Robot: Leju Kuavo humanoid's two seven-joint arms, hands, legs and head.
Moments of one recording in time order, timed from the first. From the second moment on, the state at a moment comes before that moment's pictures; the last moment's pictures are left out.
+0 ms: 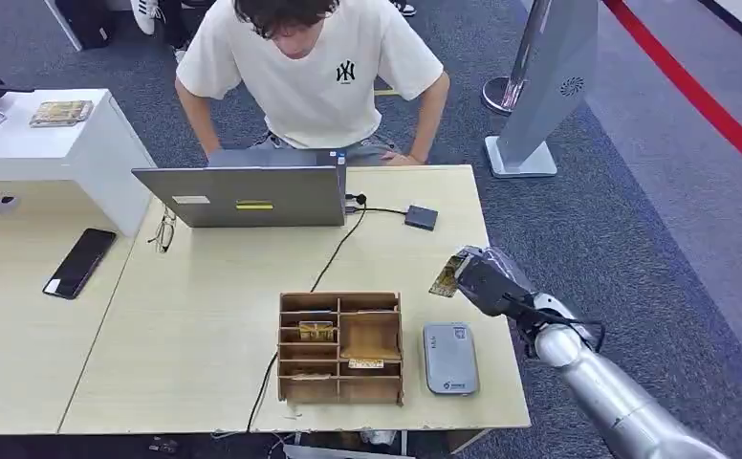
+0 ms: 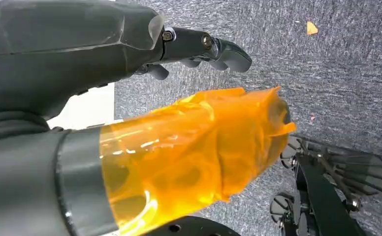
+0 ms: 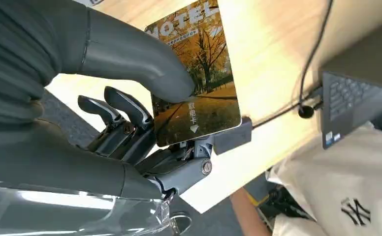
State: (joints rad) left arm -0.04 0.08 -1.23 -0.21 1.35 0.37 0.02; right arm -0.32 -0.38 0.46 -1.18 0.09 -0.09 -0.15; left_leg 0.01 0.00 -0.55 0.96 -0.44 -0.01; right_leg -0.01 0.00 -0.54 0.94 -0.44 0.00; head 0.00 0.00
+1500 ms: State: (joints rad) left arm -0.04 0.08 -1.22 -0.21 1.37 0.36 0.02; right arm -0.32 -0.55 0.69 -1.26 0.04 0.05 -0.04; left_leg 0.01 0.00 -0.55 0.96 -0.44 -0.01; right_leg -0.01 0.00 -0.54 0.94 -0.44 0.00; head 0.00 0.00
